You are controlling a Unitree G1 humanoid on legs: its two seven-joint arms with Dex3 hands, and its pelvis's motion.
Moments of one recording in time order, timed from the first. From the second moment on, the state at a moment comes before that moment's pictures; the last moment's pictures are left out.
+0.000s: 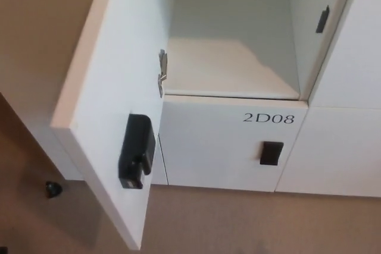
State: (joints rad) left_arm 0.07 0.45 0.24 1.00 -0.13 -0.18 -0.24; right_arm -0.01 -0.39 -0.32 1.18 0.18 -0.38 0.29
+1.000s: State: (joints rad) left_arm 0.06 0.45 0.25 1.01 -0.13 -0.19 -0.24; right_arm -0.02 -0.39 -0.31 1.18 0.18 -0.37 0.29
